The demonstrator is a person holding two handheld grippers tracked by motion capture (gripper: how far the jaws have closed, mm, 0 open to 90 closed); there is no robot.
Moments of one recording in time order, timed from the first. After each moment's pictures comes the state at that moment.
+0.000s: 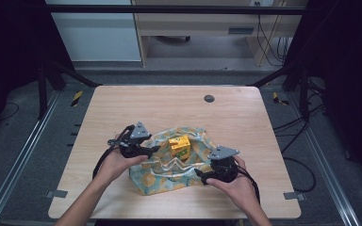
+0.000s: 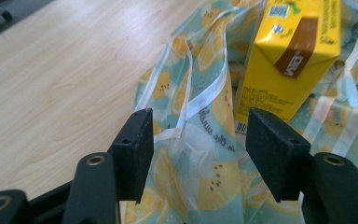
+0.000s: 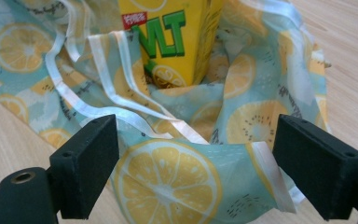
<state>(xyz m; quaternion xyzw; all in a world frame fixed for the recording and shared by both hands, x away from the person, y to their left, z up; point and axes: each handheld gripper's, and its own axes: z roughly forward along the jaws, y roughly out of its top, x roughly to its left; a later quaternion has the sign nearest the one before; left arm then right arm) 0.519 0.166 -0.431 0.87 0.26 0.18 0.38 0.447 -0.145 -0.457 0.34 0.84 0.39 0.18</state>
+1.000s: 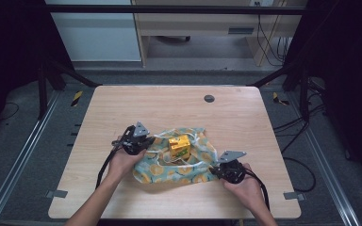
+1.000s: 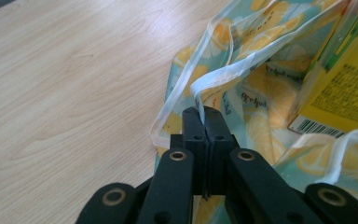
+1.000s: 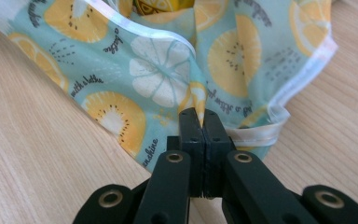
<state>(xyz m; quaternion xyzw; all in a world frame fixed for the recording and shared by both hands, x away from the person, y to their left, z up) 0.541 0.170 -0.465 0.85 0.32 0.20 0.36 0.454 -0.178 -0.488 0.34 0.86 0.35 0.13</state>
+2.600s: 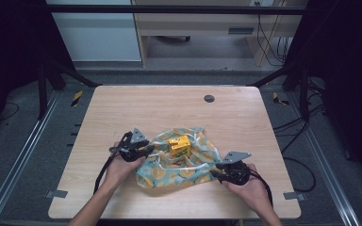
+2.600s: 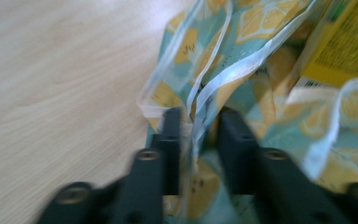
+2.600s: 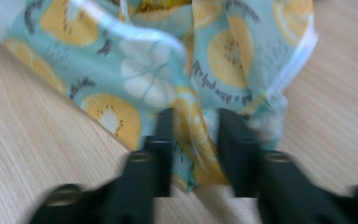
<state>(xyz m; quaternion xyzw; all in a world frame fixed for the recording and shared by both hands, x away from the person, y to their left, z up) 0.526 0.180 -0.476 0.85 0.33 0.20 0.37 0.449 -0.188 -0.481 0.33 0.86 0.36 0.15</state>
